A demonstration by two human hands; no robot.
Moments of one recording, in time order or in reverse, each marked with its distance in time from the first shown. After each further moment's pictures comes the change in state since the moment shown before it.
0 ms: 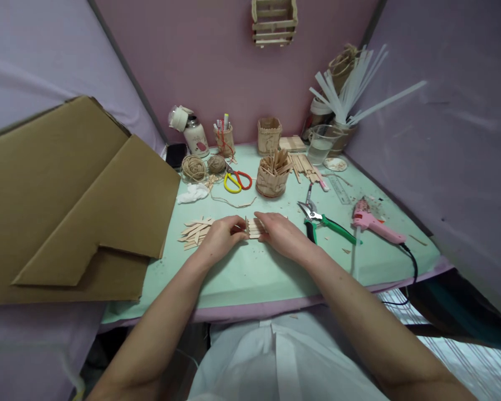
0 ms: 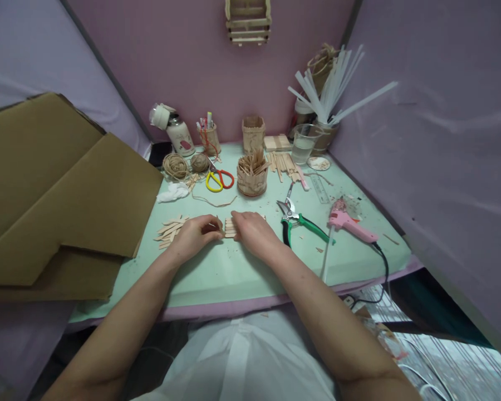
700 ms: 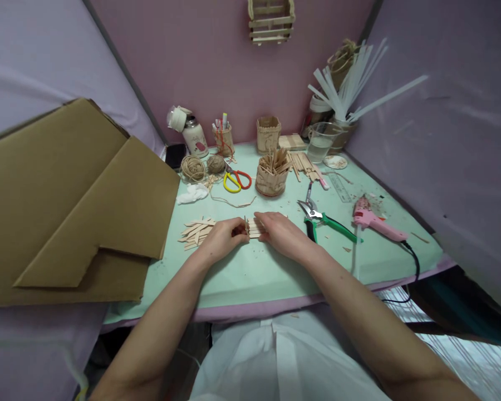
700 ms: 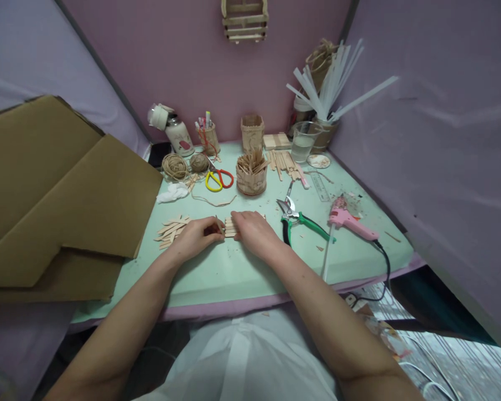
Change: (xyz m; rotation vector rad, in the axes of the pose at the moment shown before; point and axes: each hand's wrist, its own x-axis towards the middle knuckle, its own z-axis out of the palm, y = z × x) left_hand 0.002 -0.002 0.000 0.051 -0.088 0.031; right_hand 0.000 0.002 0.001 0.010 0.023 -0.035
